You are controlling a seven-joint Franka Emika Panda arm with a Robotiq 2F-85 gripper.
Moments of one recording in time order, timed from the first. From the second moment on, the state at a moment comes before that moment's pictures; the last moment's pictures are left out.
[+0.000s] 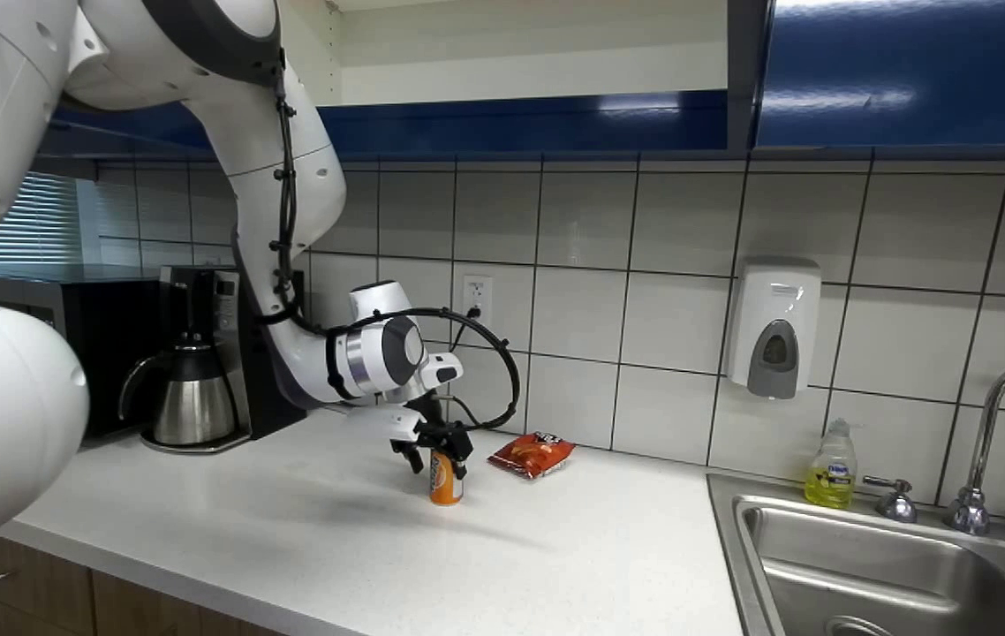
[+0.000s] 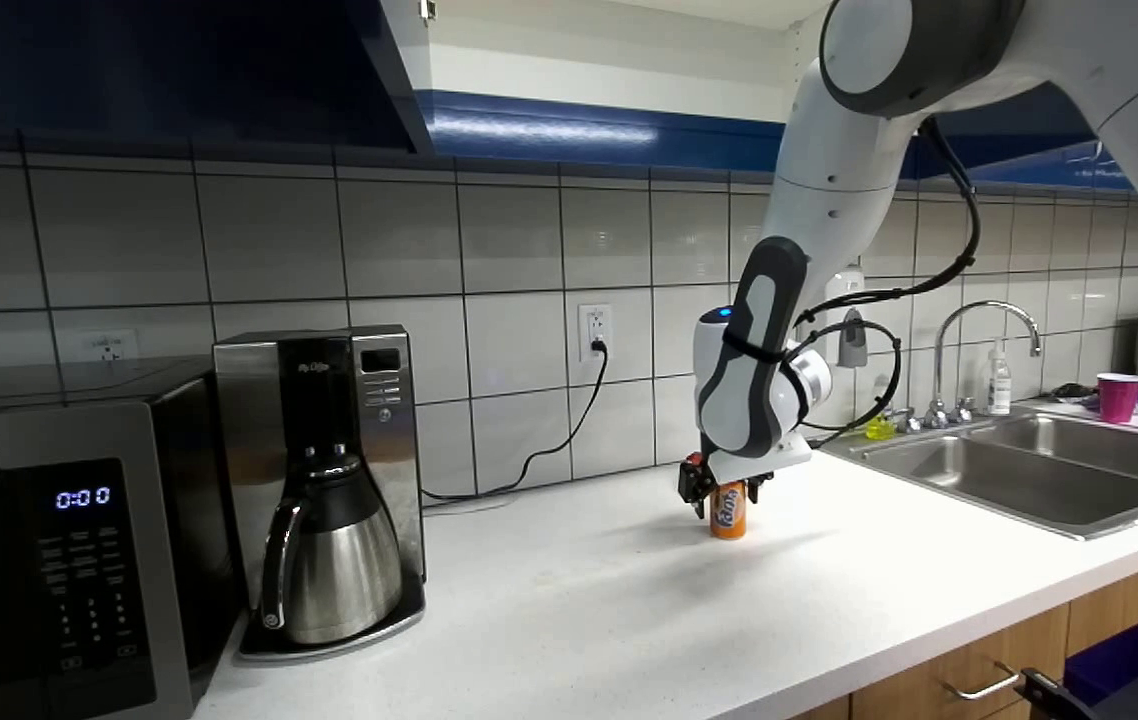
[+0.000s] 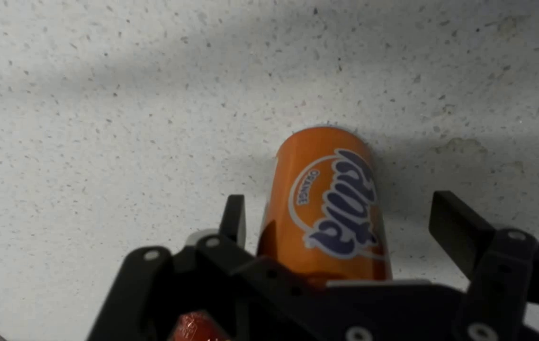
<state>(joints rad) 0.32 0.50 -0.40 -2.24 -0.27 2.99 0.39</state>
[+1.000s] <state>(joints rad) 0.42 0.50 -0.49 -2.31 -0.15 3.10 0.39</state>
